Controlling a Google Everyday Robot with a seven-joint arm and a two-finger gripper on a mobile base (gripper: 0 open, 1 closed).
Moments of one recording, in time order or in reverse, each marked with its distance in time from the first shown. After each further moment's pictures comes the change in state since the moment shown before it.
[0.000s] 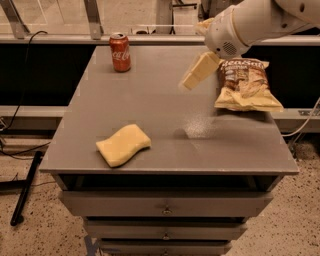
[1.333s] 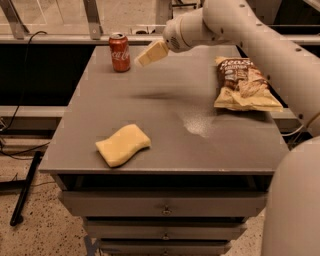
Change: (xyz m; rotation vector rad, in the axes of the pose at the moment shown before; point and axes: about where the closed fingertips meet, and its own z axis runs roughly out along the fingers) arm -0.035 -0.101 0.141 0.163 -0.173 0.246
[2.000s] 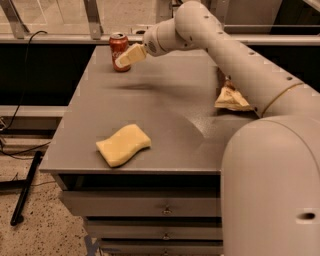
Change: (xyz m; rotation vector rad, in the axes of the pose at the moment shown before) arm -0.007 0.003 0.081 -0.030 -0.024 0.097
